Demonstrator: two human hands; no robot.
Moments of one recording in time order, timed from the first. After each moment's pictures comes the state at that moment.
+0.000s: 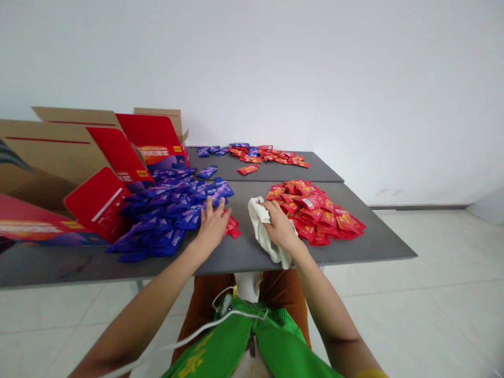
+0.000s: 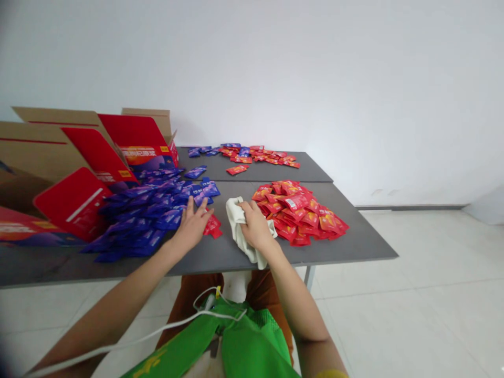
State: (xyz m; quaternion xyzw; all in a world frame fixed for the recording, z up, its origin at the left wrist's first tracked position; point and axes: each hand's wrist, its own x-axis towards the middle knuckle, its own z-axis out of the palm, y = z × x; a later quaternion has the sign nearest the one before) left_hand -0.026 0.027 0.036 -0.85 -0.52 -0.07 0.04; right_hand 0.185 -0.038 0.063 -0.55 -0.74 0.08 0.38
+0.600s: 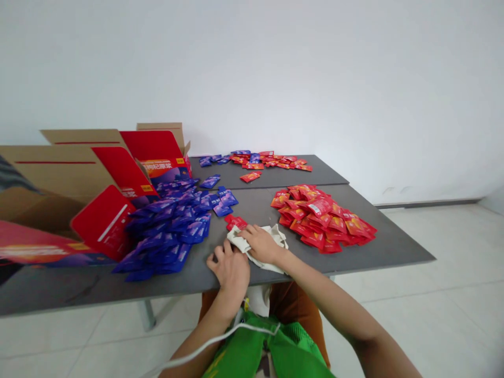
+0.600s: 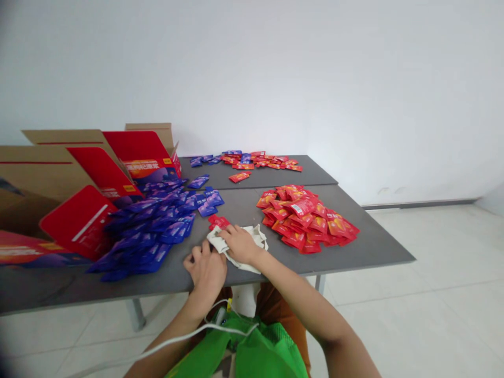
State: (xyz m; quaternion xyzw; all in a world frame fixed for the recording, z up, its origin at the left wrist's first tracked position) left_hand 0.010 -0.047 0.008 -0.74 -0.66 -0.13 0.05; right_hand 0.147 -0.009 0.021 -0.47 -0.86 0.06 0.18
